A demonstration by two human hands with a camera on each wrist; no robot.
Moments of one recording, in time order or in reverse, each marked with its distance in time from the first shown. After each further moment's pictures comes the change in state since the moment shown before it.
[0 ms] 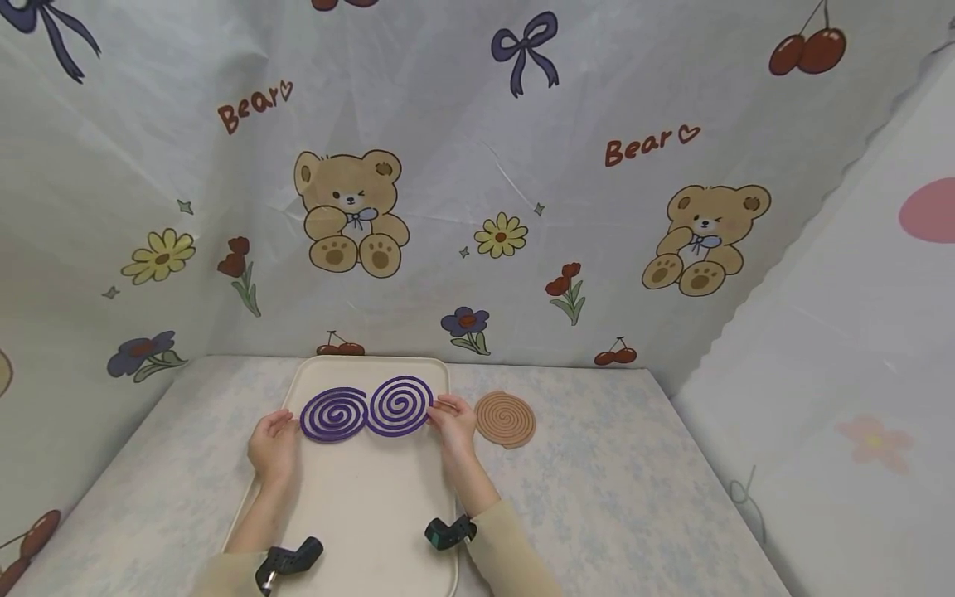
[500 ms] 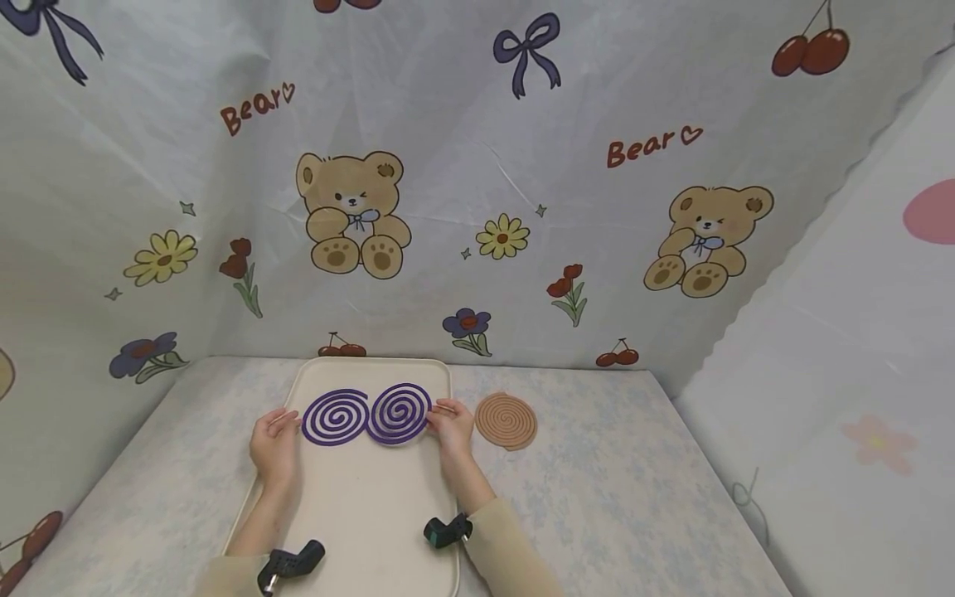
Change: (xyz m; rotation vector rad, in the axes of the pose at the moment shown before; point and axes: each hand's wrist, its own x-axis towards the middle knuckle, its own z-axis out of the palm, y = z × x) left_hand -0.003 0.007 0.002 -0.031 0.017 -0.001; right_hand 0.011 0.014 -0.002 -0.064 -0.012 0.024
